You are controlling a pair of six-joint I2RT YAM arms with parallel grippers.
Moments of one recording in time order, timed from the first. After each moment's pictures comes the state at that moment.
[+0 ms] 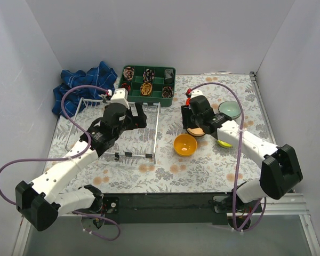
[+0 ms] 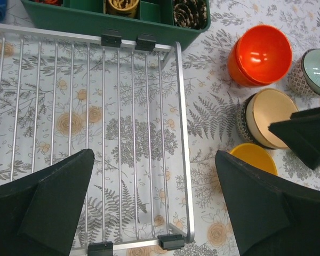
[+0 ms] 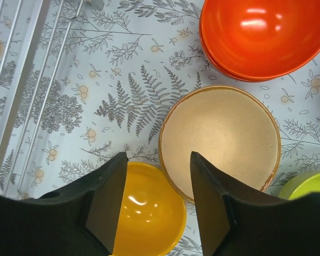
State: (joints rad) left arm -0.64 1.09 0.98 -0.34 -0.31 -0.48; right arm 0.63 1.45 1.07 -0.36 0.20 0.28
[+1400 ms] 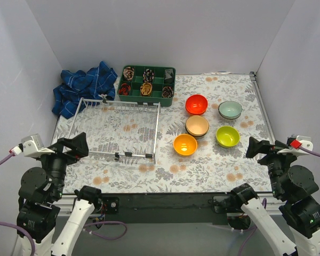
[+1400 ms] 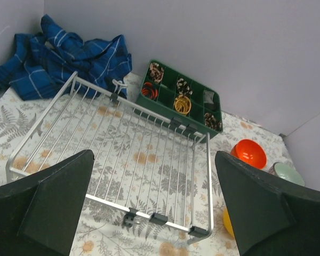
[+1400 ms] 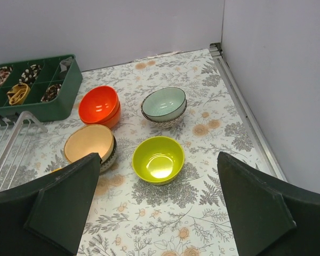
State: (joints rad) left arm -0.26 0.27 1.09 -0.78 -0.32 -0.45; right arm 0.49 0.18 0.94 -0.80 0.54 0.17
